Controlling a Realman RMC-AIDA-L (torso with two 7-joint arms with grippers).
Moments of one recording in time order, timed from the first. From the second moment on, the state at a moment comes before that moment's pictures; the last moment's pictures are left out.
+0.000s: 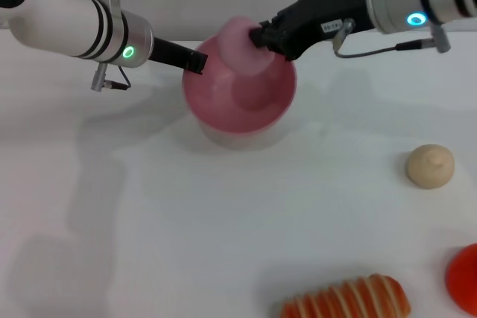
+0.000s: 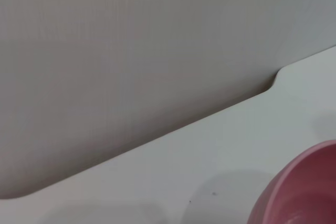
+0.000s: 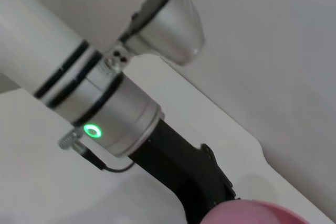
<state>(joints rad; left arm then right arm) -0.89 -2.06 1.26 0.68 -0.76 -0.79 0.68 0.74 2.07 -1.32 -1.23 -2.18 -1.20 2.25</state>
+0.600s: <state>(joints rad) -0.90 -2.06 1.26 0.67 -0.76 -0.80 0.68 0.74 2.08 -1.40 -1.16 -2.19 -1.04 2.18</state>
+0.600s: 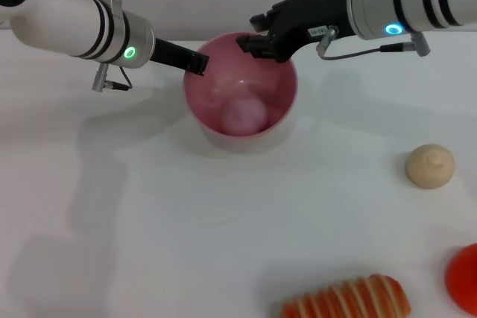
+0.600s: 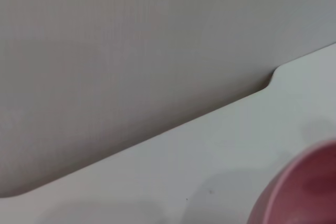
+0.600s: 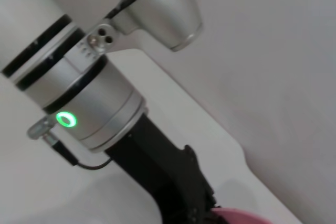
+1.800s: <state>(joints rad) -0.86 -2.05 1.17 0.80 -0.50 -1.22 0.54 0.36 2.07 -1.27 -0.83 -0.92 -1.04 0.96</state>
